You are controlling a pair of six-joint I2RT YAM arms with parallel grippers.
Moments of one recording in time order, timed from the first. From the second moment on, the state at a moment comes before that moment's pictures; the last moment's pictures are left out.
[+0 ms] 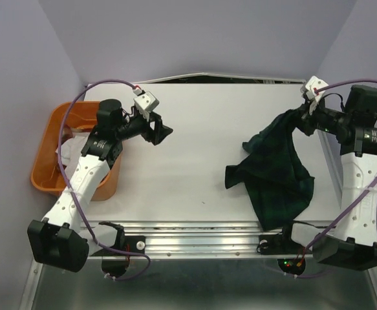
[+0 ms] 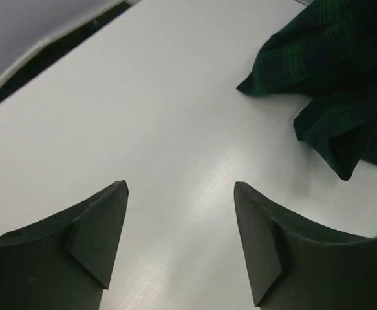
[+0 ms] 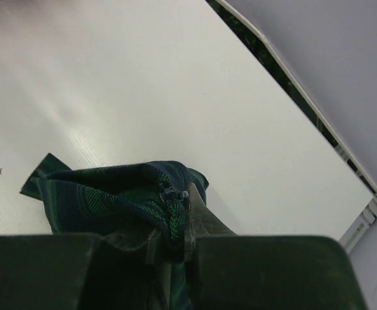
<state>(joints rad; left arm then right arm) -0.26 1.15 1.09 -0.19 0.66 0.15 -0.22 1.13 1.52 -0.93 -0.88 -0.72</state>
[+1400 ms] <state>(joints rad) -0.82 1.48 0.89 0.01 0.84 0.15 -0.22 1.11 1.55 -0.86 -0.95 -0.57</state>
